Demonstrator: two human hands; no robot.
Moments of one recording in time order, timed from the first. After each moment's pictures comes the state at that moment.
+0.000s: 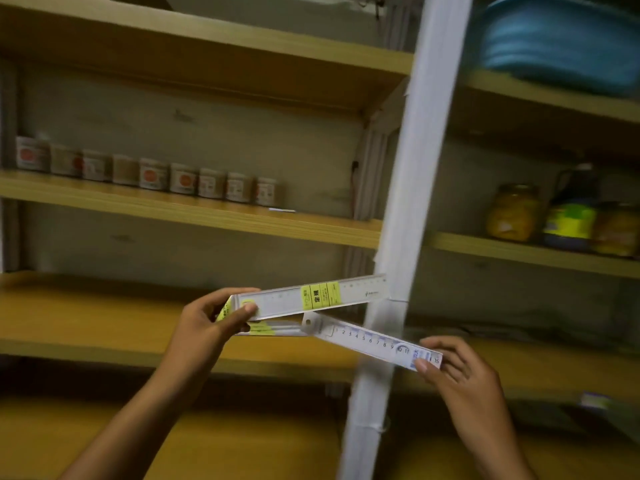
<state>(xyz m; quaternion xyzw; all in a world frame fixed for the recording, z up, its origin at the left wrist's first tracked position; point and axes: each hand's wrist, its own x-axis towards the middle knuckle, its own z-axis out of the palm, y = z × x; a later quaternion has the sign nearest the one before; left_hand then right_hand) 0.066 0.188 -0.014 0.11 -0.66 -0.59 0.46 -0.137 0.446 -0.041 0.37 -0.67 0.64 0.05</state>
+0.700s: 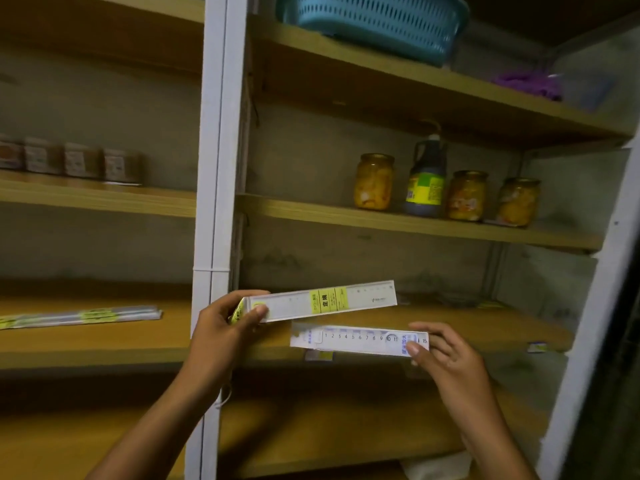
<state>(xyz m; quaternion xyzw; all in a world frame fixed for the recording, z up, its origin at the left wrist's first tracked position) -0.130 0.398 -0.031 0.10 -0.67 -0.60 0.41 -0.276 0.660 -0.042 0.29 -0.71 0.64 0.07</state>
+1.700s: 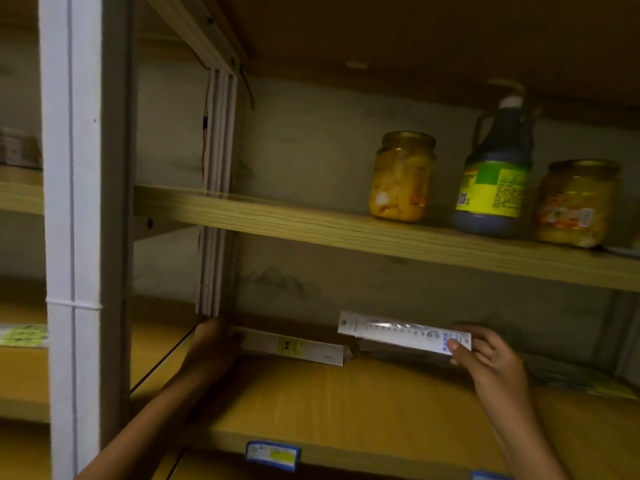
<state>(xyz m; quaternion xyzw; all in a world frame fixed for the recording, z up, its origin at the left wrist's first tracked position) -0.359 0.275 -0.082 0.40 -0.80 -0.27 0.34 -0.568 0.595 -0.038 0.29 -0.67 0.68 0.03</state>
